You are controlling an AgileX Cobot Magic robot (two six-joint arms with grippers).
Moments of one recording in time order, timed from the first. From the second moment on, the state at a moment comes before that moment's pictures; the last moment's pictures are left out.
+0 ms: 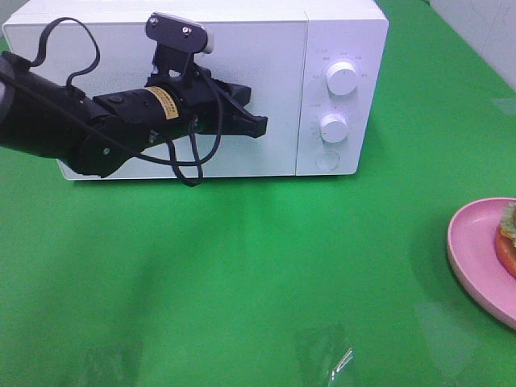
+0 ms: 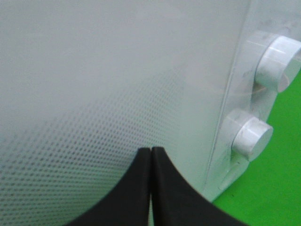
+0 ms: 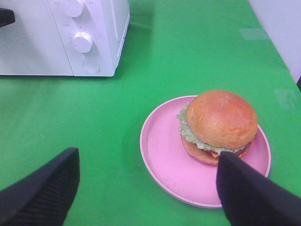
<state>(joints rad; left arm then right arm) -0.58 2.03 -1.10 0.17 -0.58 -0.14 0.01 0.00 -0.49 0.03 0.97 0.02</state>
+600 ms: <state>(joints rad) -0.66 1.91 -1.14 0.09 -0.18 -0.14 0.01 0.00 -0.49 0.03 0.97 0.02</state>
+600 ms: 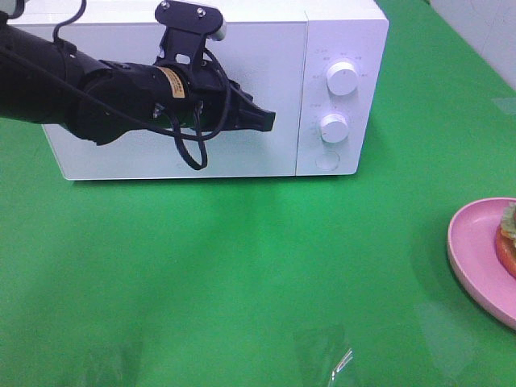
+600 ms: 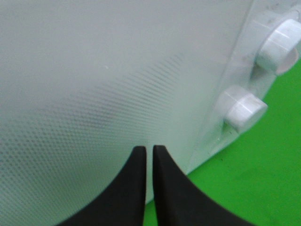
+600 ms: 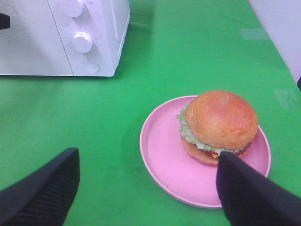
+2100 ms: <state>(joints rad) -0.36 1.45 -1.15 -0.02 1.19 -0.06 0.01 0.00 -0.49 0.03 0.97 0.02</state>
